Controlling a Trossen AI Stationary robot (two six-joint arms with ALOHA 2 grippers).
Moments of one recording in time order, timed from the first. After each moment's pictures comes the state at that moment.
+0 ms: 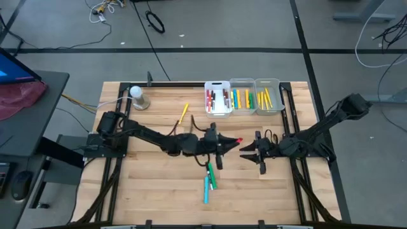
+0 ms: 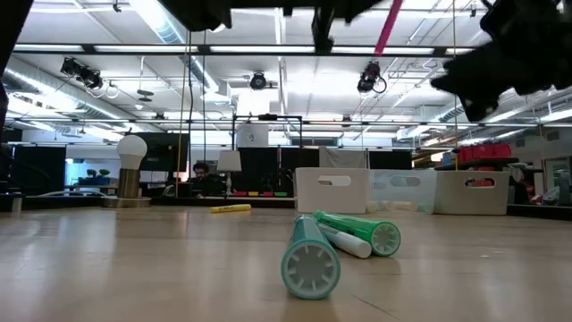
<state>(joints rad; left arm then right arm) -0.21 1.93 1.21 0.88 -0.36 -0.20 0.50 1.00 0.15 0.67 0.46 0.29</state>
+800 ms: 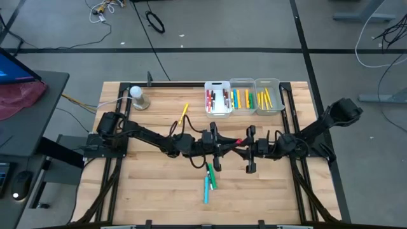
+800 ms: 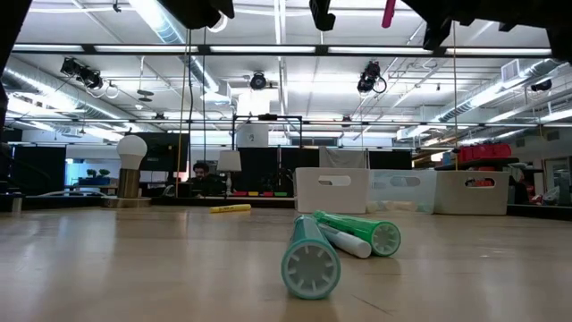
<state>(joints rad) -0.22 1.93 1.21 1.05 -0.32 -0.09 0.45 1.33 0.37 1.24 0.49 -0.15</state>
